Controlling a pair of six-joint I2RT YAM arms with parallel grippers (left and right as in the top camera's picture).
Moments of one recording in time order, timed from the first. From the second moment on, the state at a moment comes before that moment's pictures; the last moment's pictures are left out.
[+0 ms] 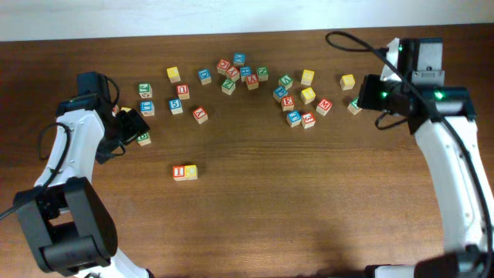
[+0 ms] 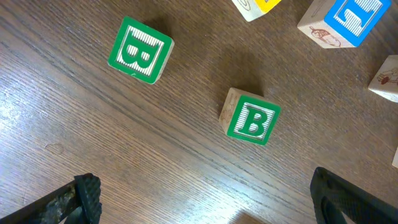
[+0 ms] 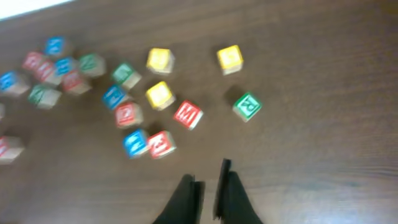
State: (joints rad) left arm 0.19 1.84 1.38 -0.91 -0.02 -0.45; right arm -0.04 1.56 1.49 -0.85 -0.07 0.19
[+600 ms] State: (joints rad) left arm 0.19 1.84 1.38 -0.91 -0.02 -0.45; right arm -0.14 2.02 1.49 -0.61 0.00 0.32
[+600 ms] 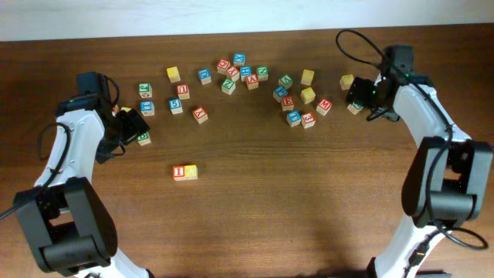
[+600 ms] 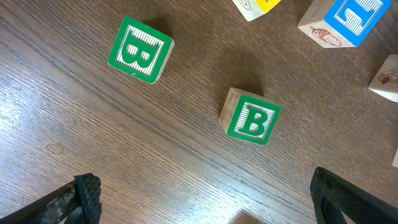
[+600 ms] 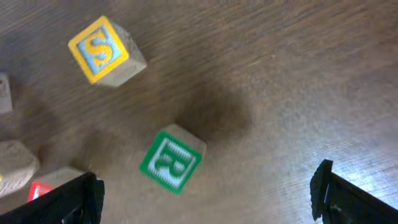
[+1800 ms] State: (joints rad) left arm 0.19 1.84 1.38 -0.91 -0.02 -0.45; right arm -0.14 2.08 1.49 -0.55 0.01 0.38
